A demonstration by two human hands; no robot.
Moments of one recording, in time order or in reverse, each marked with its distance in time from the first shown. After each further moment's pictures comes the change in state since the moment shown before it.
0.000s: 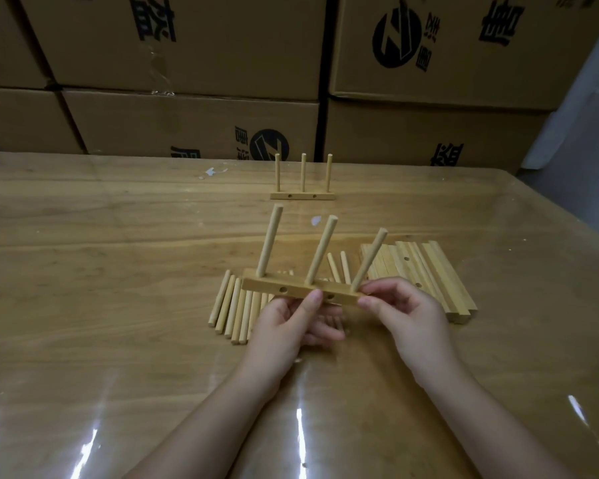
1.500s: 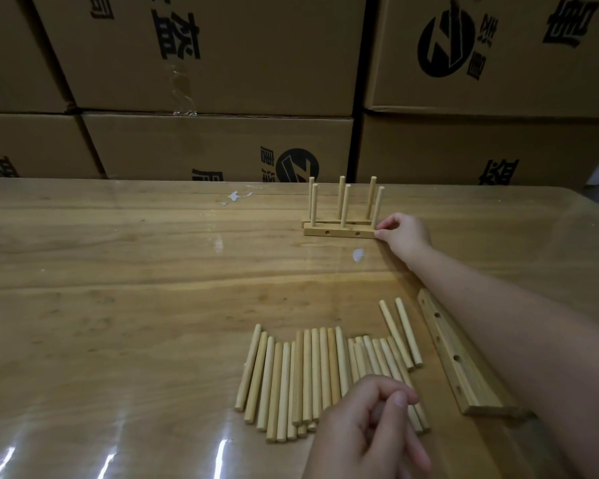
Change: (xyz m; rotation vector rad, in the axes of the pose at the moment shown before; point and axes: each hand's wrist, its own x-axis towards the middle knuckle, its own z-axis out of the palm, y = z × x) left_hand -0.004 -0.002 0.001 0.266 -0.044 0.014; right_hand 0.264 0.062 0.058 -0.513 0.090 0.156
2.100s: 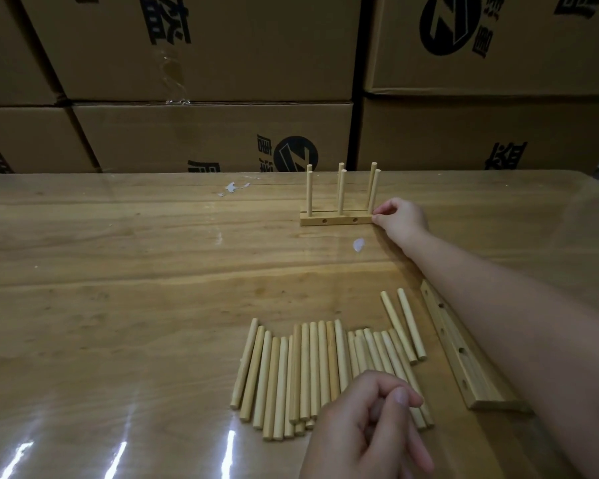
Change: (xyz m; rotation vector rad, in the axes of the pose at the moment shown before) left_hand 0.003 -0.002 0.001 -0.037 0.015 0.011; right_hand 0.012 0.002 0.010 0.023 0.011 -0.016
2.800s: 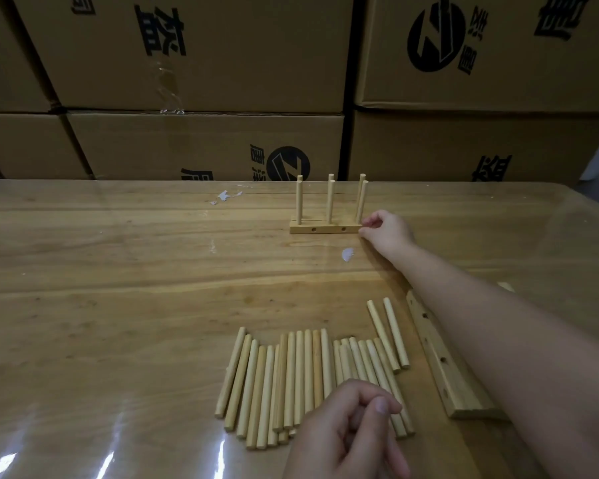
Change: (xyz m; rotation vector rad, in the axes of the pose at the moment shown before) left_hand 0.001 -0.007 0.000 -0.014 0.011 0.037; right_hand -0.010 -0.005 -0.005 -0.055 -0.041 -0.031
